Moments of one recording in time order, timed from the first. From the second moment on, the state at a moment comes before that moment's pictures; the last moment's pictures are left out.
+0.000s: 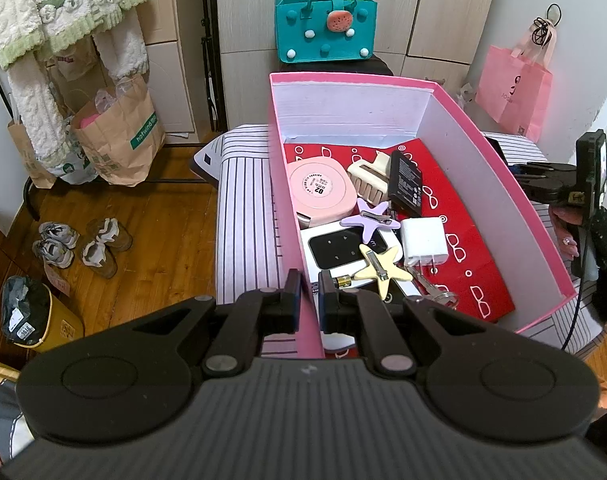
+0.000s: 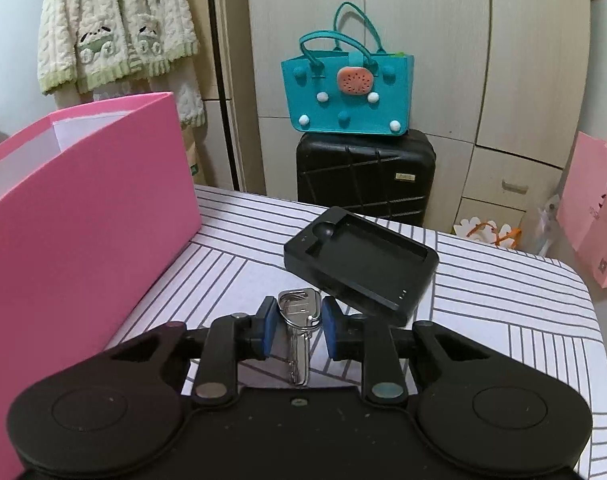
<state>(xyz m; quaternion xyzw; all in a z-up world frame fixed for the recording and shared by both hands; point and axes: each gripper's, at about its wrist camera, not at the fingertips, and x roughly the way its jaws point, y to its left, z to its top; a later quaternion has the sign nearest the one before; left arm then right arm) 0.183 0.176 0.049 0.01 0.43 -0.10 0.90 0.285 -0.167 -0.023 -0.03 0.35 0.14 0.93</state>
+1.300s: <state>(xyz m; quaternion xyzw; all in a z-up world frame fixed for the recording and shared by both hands) 0.184 0.168 0.050 0.06 0.44 -0.11 0.89 0.219 -0.135 0.132 0.03 0.29 0.31 0.91</state>
